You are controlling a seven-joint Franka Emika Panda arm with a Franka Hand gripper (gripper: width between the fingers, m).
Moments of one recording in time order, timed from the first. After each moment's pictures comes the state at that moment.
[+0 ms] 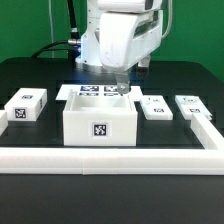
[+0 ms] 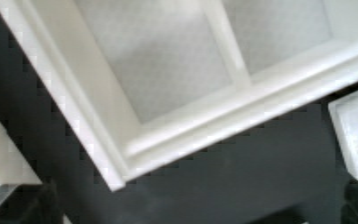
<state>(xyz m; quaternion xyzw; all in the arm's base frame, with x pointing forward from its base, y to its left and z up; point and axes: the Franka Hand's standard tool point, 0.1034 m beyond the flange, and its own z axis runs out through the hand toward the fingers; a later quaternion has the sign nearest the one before) 0.540 0.025 0.095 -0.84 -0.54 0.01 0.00</state>
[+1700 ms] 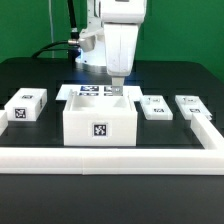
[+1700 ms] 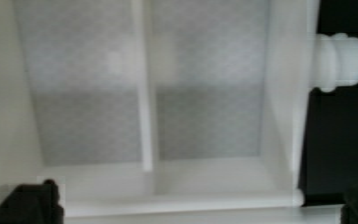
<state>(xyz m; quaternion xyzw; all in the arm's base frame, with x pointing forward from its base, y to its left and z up) 0.483 0.002 0.072 -0.72 -0.69 0.01 0.00</state>
